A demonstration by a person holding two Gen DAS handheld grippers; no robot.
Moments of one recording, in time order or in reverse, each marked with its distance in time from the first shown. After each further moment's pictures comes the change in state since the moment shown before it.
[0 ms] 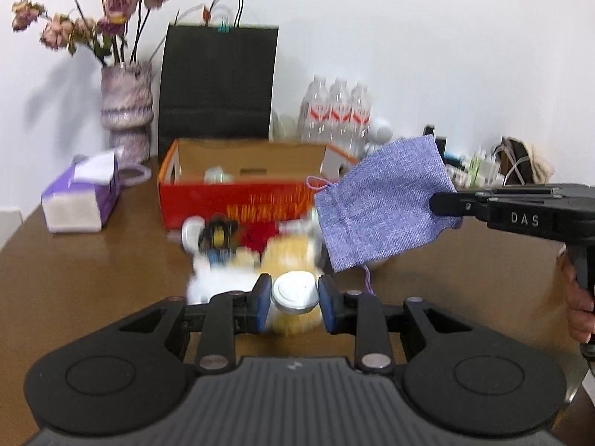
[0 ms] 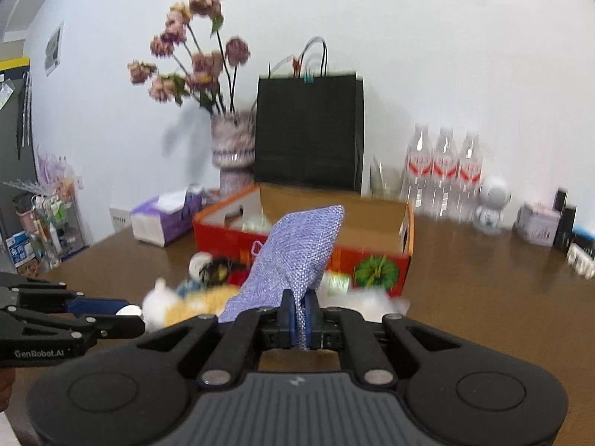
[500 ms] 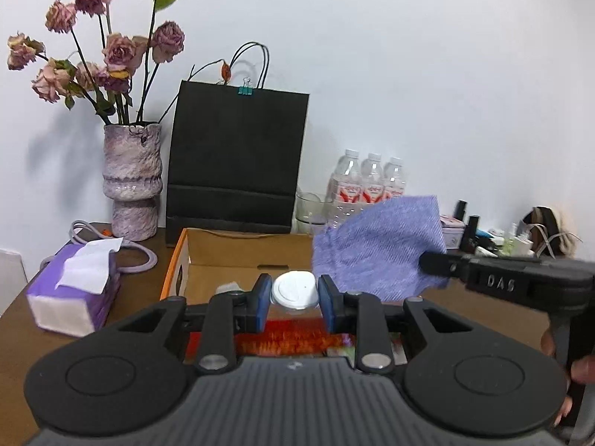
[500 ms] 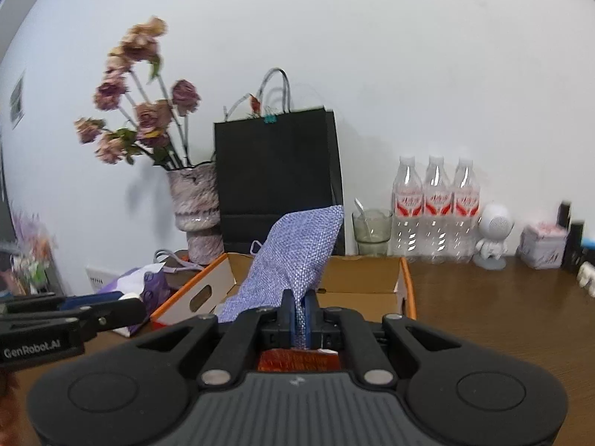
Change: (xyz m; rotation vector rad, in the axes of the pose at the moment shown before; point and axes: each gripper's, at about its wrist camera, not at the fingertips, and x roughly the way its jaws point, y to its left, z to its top) left arm 0.075 0.022 0.099 -0.064 -0.145 0.062; right arm 0.097 -0.030 0.067 0.150 -0.070 -0.037
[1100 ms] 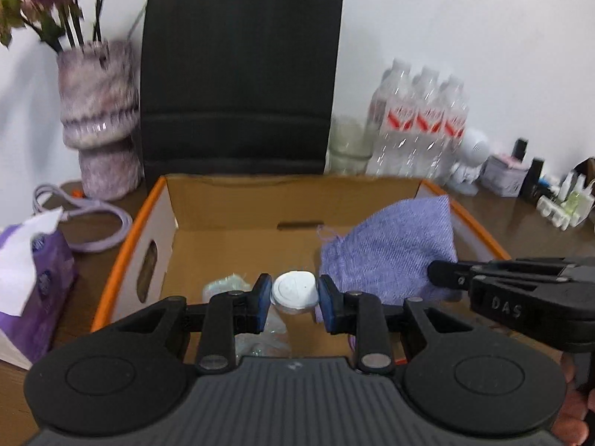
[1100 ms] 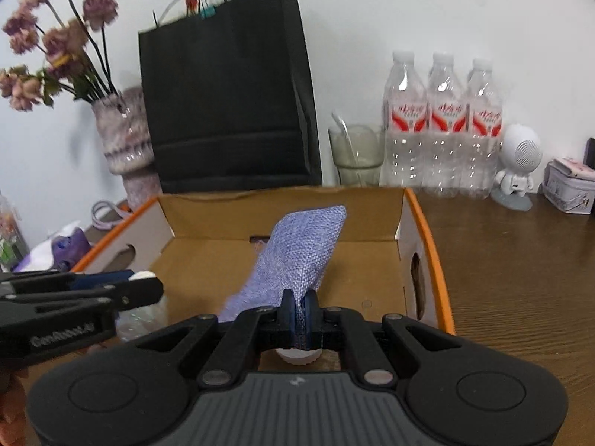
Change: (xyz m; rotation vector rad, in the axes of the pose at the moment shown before) left arm 0.167 0.019 -0.009 0.038 0.254 0.083; right arm 0.149 -0.032 -0.015 0.031 0.238 -0.061
